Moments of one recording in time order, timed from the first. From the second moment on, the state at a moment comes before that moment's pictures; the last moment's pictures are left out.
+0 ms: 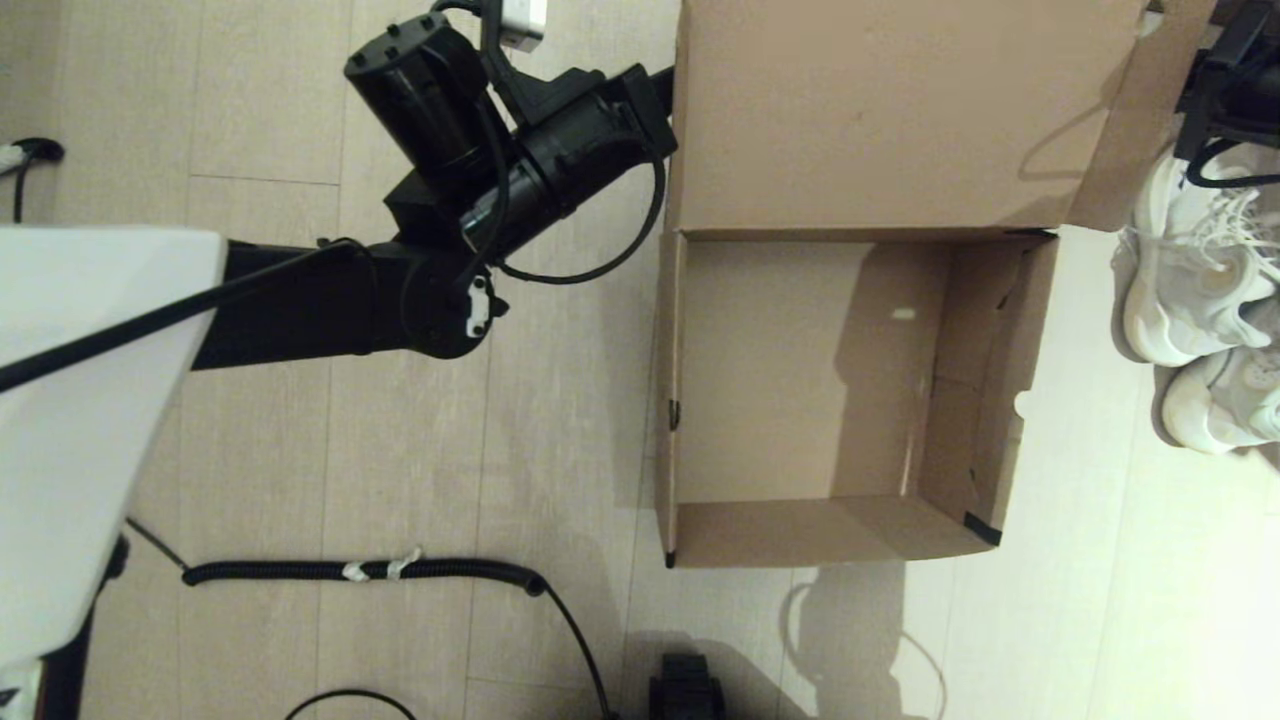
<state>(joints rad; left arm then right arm) -0.56 2.13 -1.88 -0.82 -0.48 -0.34 -0.29 1.87 -1.84 -0.33 0.89 0.86</state>
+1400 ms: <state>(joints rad) -0.58 2.02 -1.89 -0.74 -0.49 -0.34 -0.34 1.74 -1.82 -0.33 0.95 0.92</state>
